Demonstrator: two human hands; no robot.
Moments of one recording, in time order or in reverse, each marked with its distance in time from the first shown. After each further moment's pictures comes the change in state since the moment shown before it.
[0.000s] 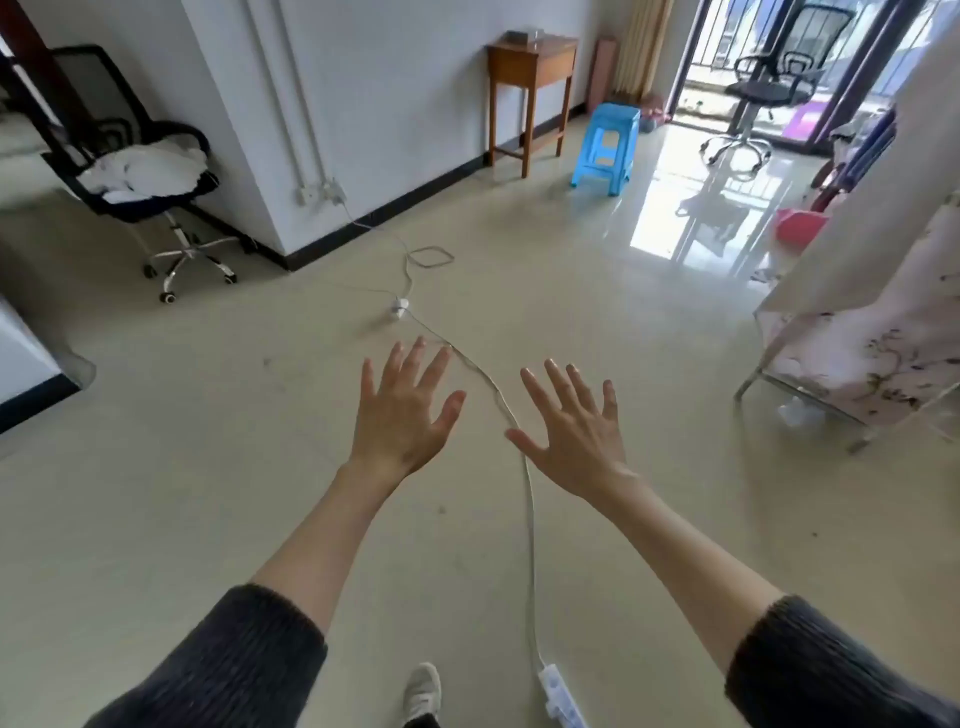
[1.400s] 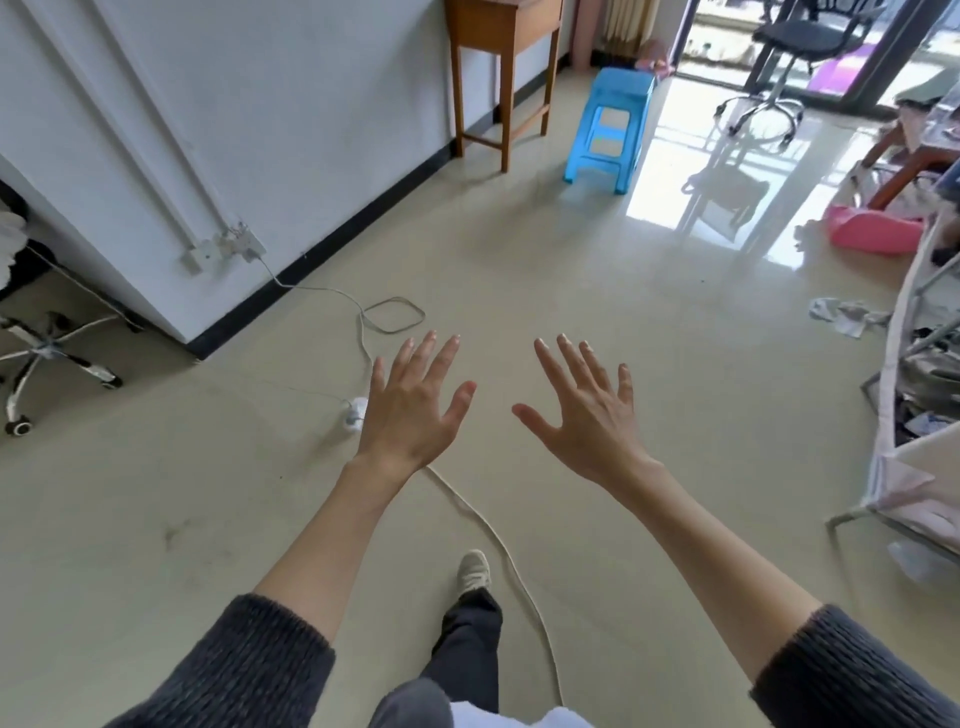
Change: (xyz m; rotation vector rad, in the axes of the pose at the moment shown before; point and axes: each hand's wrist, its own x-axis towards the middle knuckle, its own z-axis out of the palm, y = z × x) left_hand 0.761 -0.123 0.104 -0.071 -0.079 0.069; right_hand 0.741 0.164 0.002 0.127 0.013 0.132
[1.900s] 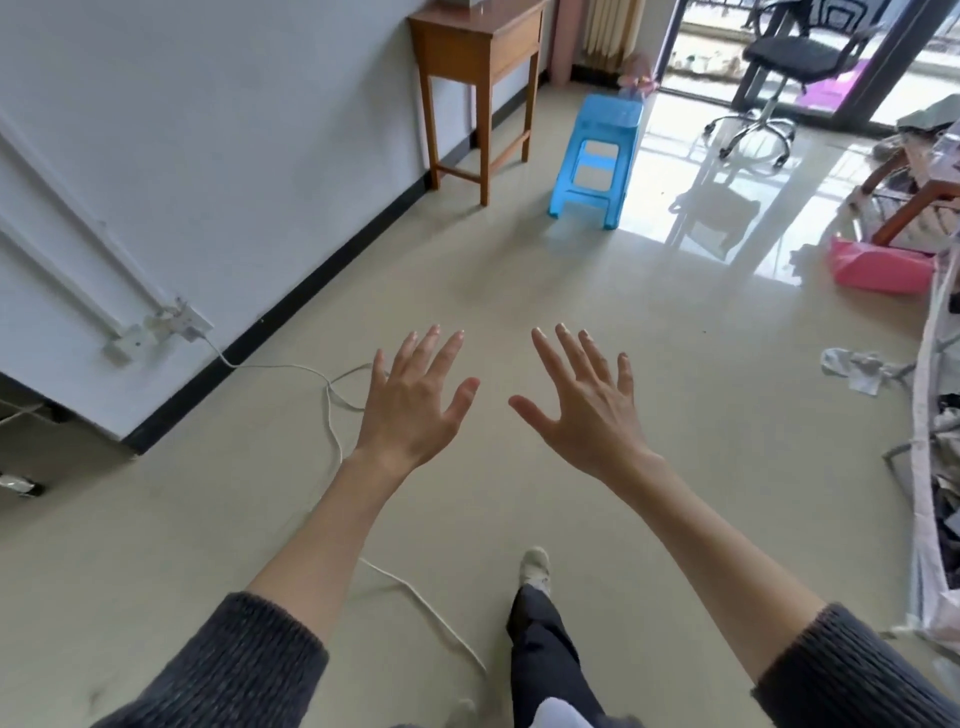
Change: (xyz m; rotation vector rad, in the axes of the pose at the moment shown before) left_hand 0.344 -0.014 -0.007 0.006 0.019 0.084; right_hand 0.324 0.073 -0.048 -0.005 0.060 0.016
